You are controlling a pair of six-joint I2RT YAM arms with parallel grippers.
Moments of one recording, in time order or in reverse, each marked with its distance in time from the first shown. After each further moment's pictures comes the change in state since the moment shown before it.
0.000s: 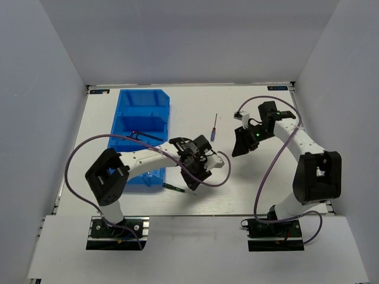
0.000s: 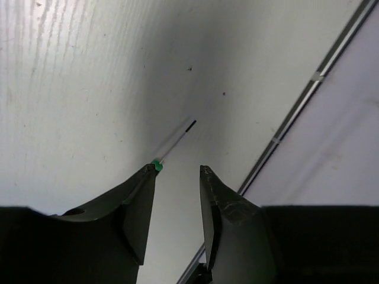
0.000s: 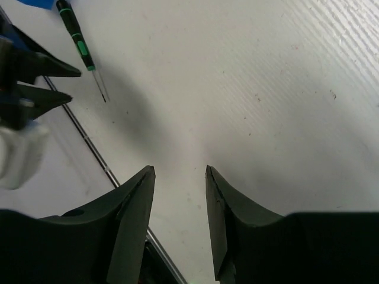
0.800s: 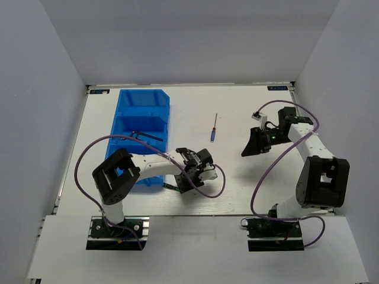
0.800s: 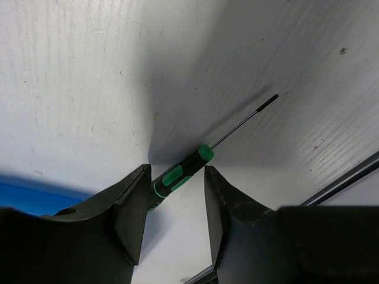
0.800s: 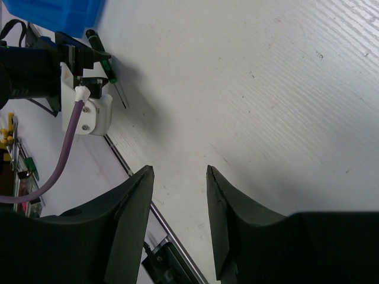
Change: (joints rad) left arm -0.084 0.087 -0.072 -0.027 -0.328 0.067; right arm -0.212 -0.070 -0.092 -0.044 -0.155 -0.019
